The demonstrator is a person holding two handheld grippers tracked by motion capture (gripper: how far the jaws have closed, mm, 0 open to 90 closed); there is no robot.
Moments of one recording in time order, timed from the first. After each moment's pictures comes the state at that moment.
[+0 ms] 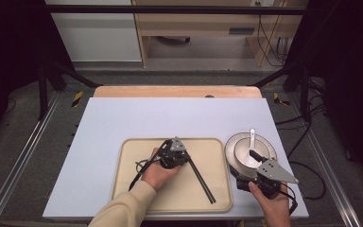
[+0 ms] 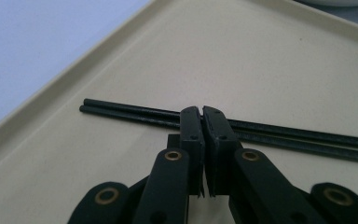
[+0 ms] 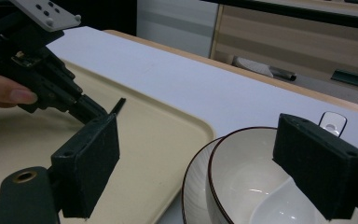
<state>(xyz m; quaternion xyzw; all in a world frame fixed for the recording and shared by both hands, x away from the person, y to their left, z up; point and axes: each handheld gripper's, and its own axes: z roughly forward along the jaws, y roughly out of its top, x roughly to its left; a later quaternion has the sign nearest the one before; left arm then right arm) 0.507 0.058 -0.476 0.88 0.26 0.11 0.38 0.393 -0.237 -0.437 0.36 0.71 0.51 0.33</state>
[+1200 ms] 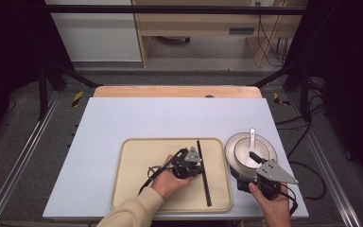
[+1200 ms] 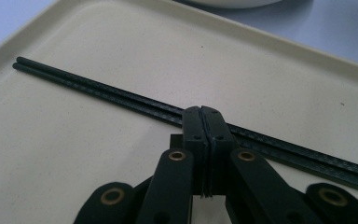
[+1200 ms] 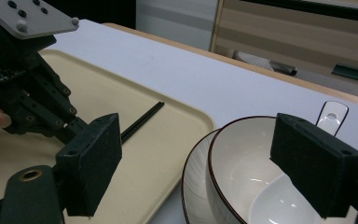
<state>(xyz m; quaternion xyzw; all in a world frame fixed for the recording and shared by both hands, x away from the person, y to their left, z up) 0.476 0.023 -0.474 0.90 0.19 0.07 0.38 0.391 -0.239 -0.442 0.36 0.71 0.50 0.33</state>
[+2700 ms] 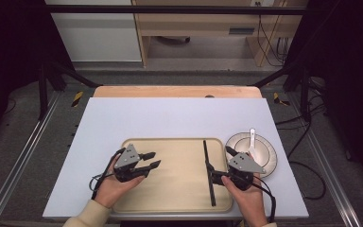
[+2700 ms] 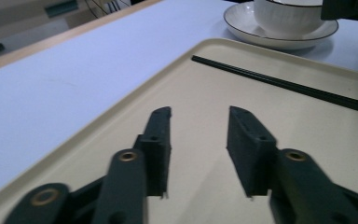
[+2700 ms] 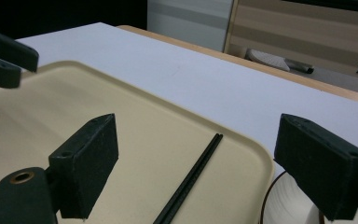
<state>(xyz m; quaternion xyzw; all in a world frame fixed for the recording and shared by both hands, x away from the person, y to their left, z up) 0.447 0.190 -0.444 0.81 0.24 0.18 0.50 0.414 -0.172 -0.441 0.36 0.72 0.50 0.31</state>
